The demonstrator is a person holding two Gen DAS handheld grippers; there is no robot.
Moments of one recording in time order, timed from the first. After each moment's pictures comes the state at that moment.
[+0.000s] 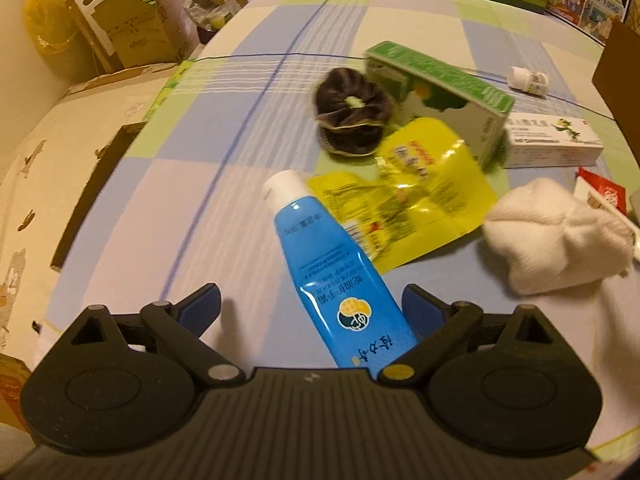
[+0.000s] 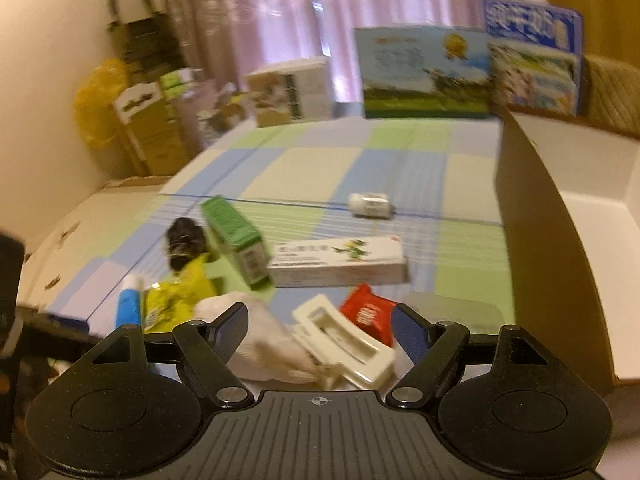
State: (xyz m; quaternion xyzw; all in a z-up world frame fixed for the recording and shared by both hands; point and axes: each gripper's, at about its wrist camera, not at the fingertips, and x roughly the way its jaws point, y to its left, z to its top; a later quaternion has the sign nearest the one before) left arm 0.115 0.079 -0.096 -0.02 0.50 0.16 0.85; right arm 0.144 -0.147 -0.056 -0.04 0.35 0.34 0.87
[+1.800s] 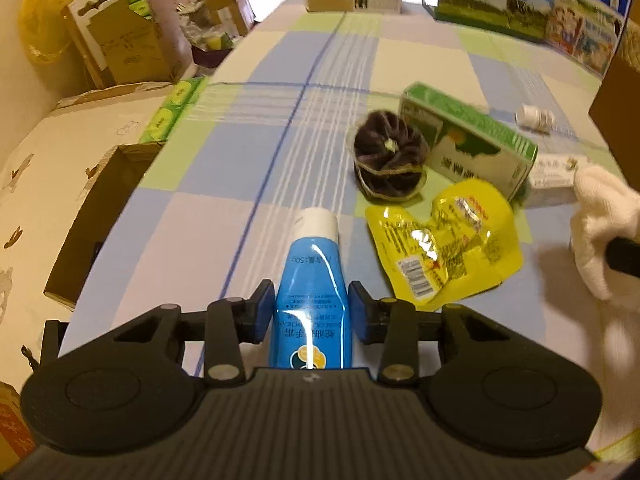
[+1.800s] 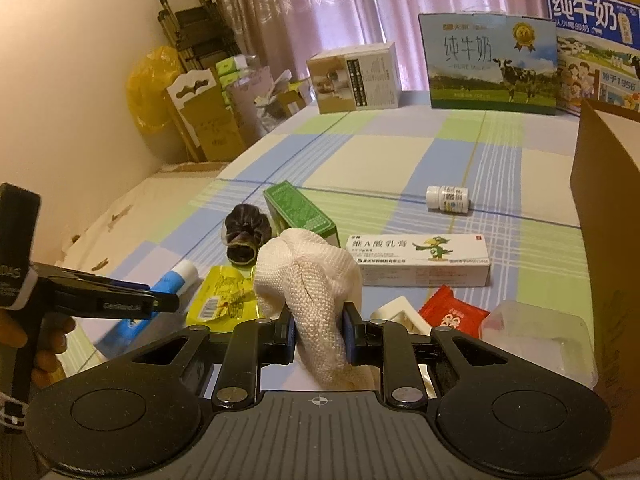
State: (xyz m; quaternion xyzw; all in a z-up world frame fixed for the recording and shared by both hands) left arm 0.115 0.119 -0.082 -0.04 0.46 0.13 0.88; right arm 0.146 -0.117 -0.077 -0.03 0.36 0.42 0.83
